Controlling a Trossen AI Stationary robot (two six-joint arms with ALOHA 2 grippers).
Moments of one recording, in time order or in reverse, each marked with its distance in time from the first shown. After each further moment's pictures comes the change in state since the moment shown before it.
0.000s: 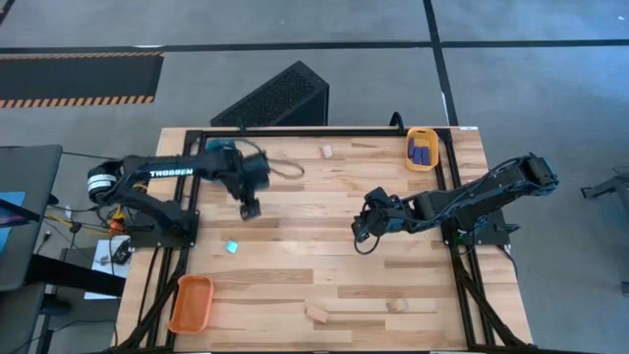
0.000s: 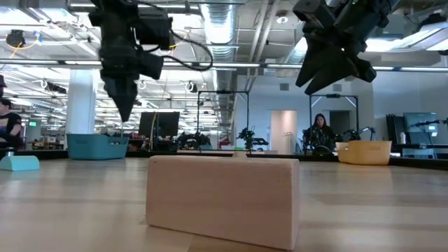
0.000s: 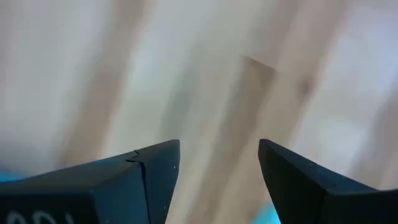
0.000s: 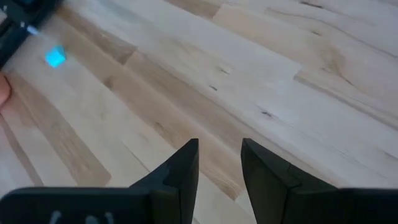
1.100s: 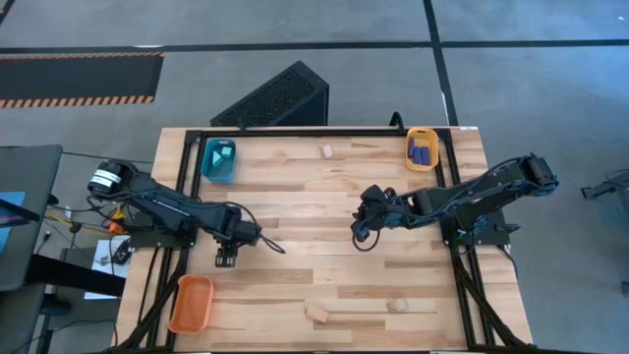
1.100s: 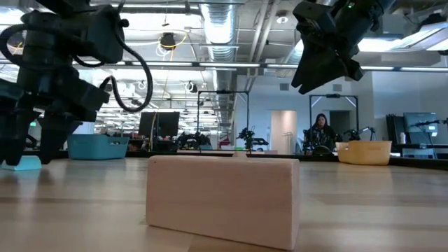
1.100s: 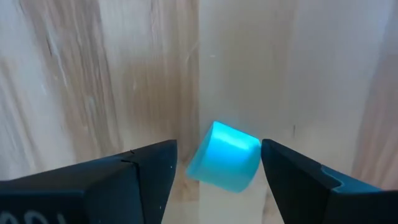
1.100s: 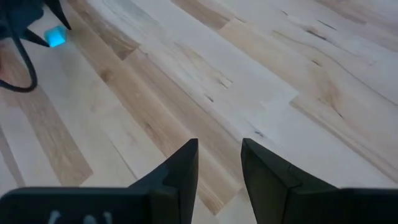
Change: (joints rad) left arm -0.567 0.034 -0.301 0.121 -0.100 -0.175; right arm -0.039 0.000 0.000 0.029 -0.013 -0.209
